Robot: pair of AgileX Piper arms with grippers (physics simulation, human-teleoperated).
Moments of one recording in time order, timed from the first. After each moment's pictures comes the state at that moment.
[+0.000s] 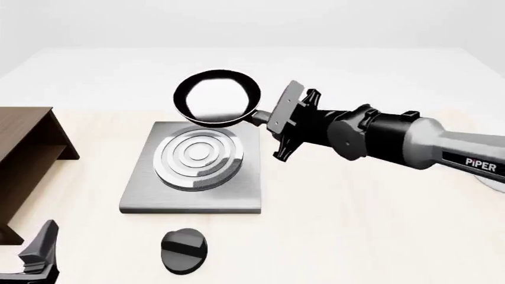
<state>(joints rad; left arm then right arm) 0.14 0.00 -0.03 0.23 -0.02 0.53 1.69 -1.14 0.06 -0.64</state>
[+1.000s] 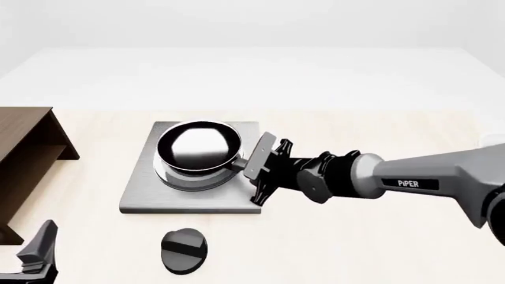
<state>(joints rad) 0.15 0.00 -0.05 0.25 -0.04 0.64 1.88 -1.03 -0.10 -0.52</state>
